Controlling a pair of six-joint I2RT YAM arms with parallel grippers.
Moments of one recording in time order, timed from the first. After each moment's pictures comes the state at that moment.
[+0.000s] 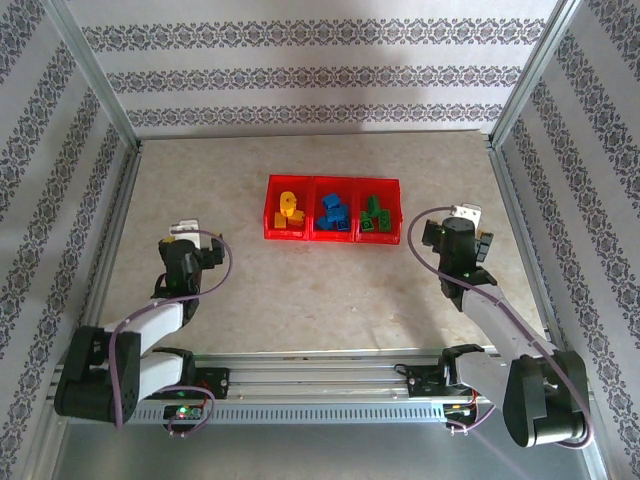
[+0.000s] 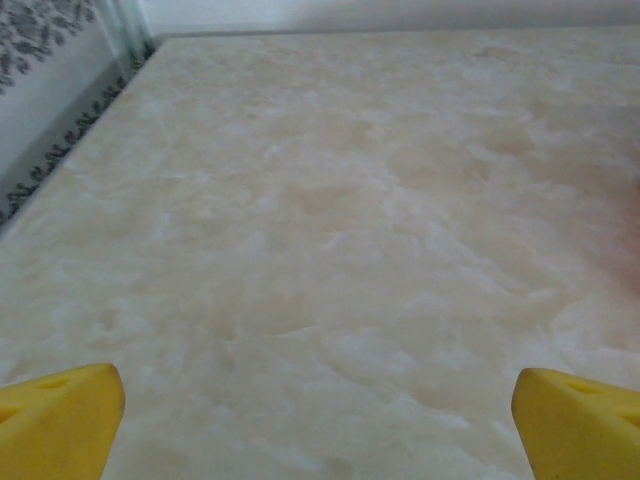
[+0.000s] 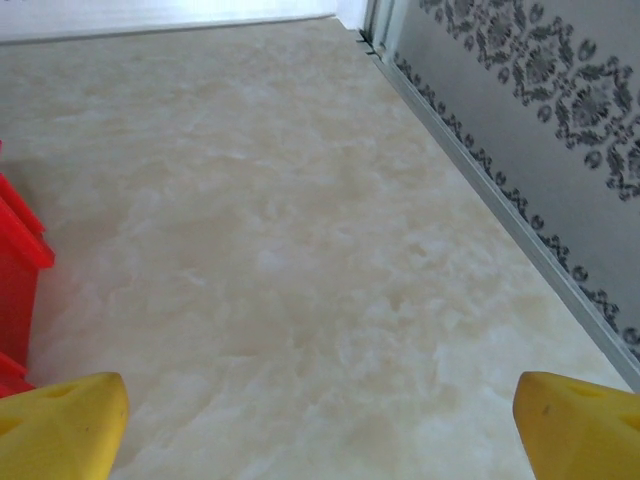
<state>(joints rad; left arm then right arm) -0.06 1.19 0.26 0.52 -0.26 -0.04 0.11 1.05 0.47 0.06 0.44 0.15</state>
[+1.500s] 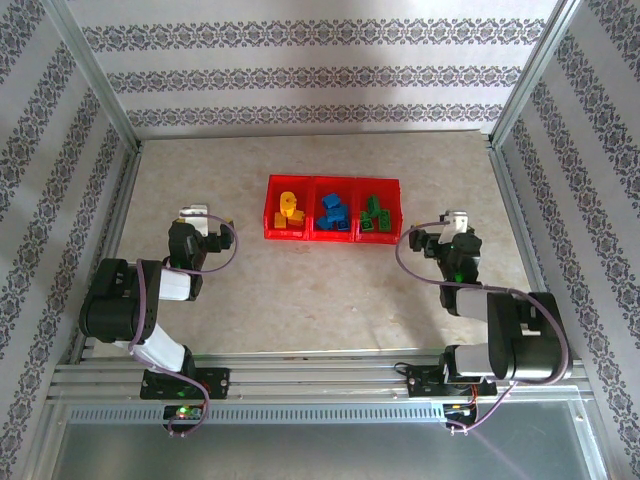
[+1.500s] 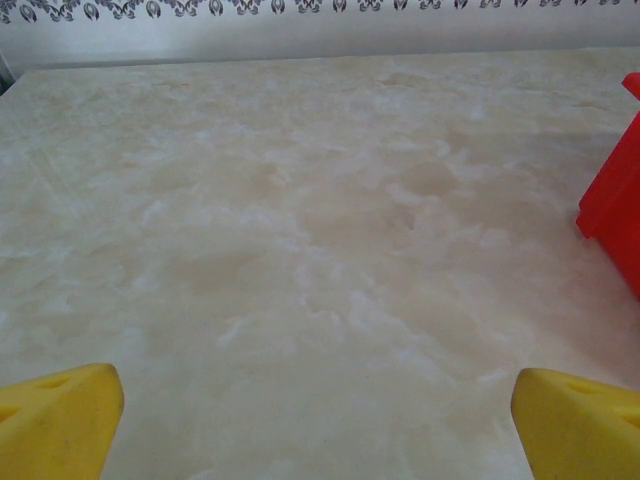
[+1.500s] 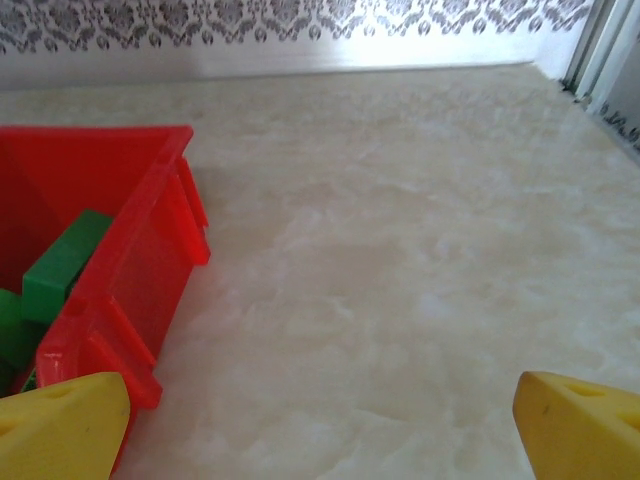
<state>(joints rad) 0.01 1.60 0.39 0.86 -0.01 0.00 -0.04 1.38 0.26 0.80 -0.06 0.05</state>
